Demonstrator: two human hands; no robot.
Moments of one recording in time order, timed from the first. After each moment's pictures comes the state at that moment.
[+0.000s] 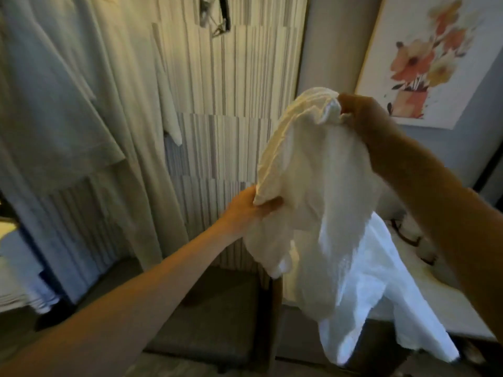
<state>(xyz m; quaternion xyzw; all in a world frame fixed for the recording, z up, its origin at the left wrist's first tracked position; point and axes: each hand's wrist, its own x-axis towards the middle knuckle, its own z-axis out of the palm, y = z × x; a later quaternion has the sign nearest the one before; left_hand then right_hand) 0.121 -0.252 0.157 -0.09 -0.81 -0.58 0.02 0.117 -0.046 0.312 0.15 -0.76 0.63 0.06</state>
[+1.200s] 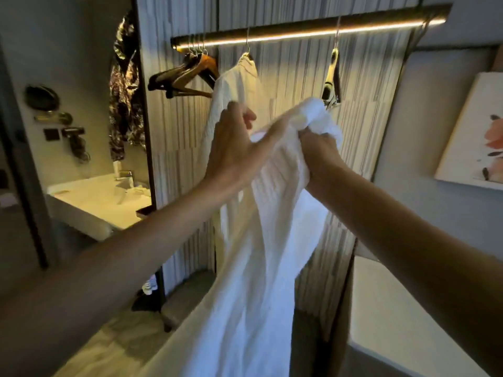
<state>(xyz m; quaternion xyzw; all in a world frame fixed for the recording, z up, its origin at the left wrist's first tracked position) 0.357 -0.377 0.357 0.02 -0.81 -0.39 0.45 0.281 -0.265 0.366 0.17 -0.61 0.77 0.01</state>
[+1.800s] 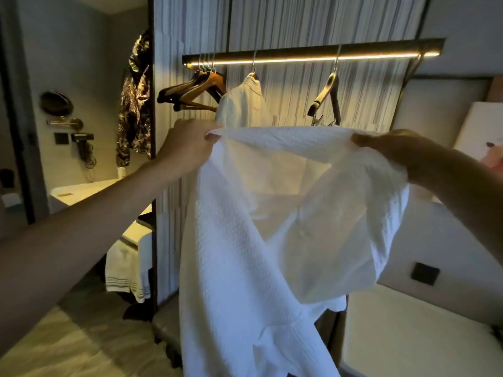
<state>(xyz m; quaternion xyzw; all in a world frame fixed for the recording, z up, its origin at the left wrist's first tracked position) 0.369 -0.454 0.385 0.07 -0.88 -0.16 0.44 0.237 -0.130 0.430 0.14 -0.84 0.53 0.03</state>
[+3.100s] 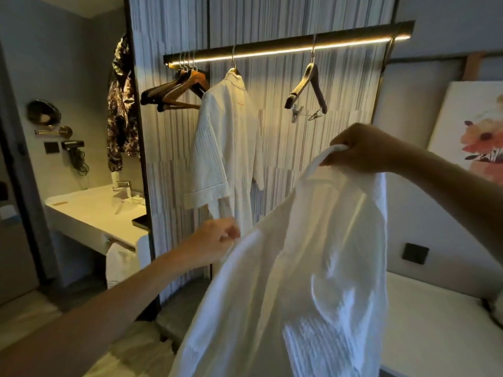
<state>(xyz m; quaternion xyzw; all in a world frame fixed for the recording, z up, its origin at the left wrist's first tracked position) 0.351 -0.397 0.231 0.00 -0.95 -0.24 0.19 0.247 -0.115 0.414 0.40 -0.88 0.17 0.19</state>
